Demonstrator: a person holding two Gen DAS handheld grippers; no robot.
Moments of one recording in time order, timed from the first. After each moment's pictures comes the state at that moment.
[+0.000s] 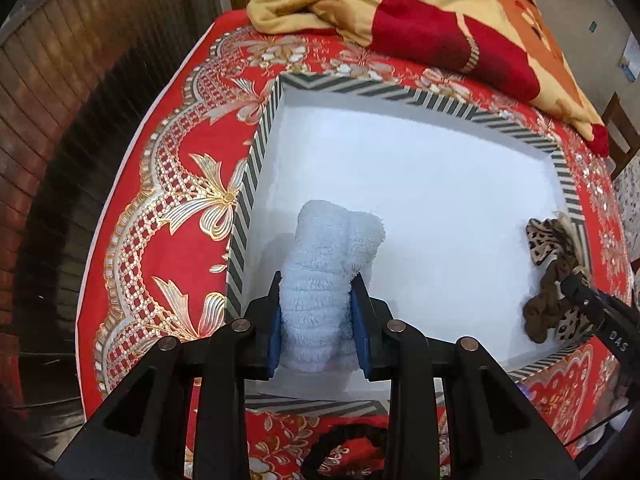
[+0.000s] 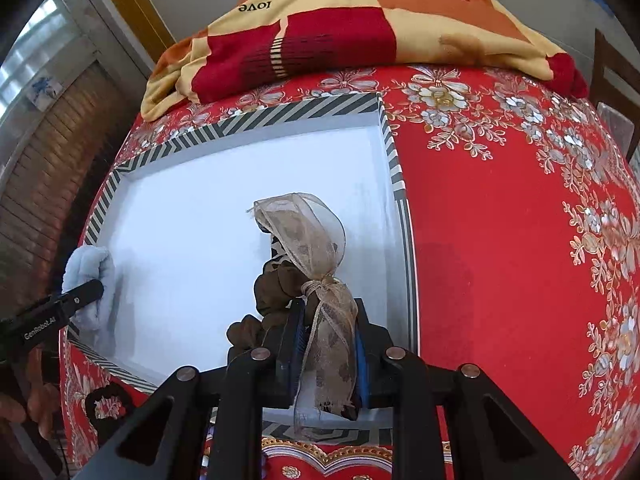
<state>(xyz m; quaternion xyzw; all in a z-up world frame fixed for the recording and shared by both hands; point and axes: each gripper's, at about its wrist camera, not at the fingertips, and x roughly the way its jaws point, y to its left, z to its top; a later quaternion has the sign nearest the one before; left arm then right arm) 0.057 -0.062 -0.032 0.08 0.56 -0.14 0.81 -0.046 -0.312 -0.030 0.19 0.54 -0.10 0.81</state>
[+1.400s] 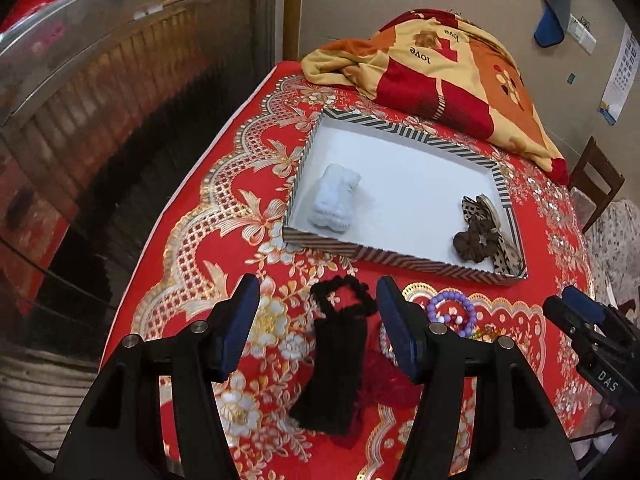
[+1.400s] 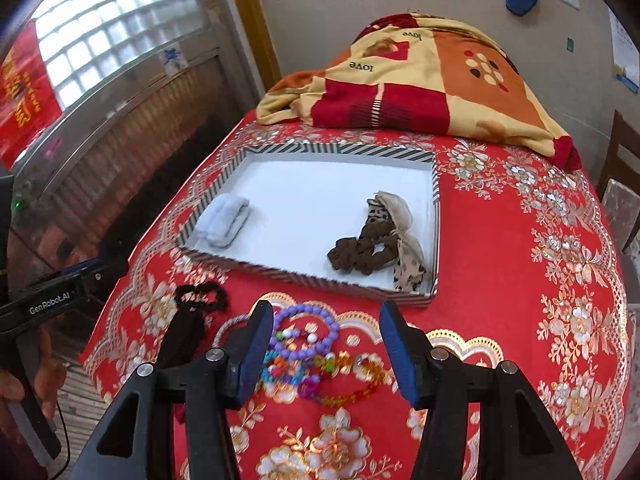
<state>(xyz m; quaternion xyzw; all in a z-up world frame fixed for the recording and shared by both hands) -0.109 0.004 0.061 0.01 0.48 -0.11 0.87 -0.167 -0.227 0.073 0.11 0.48 -0.01 0.87</state>
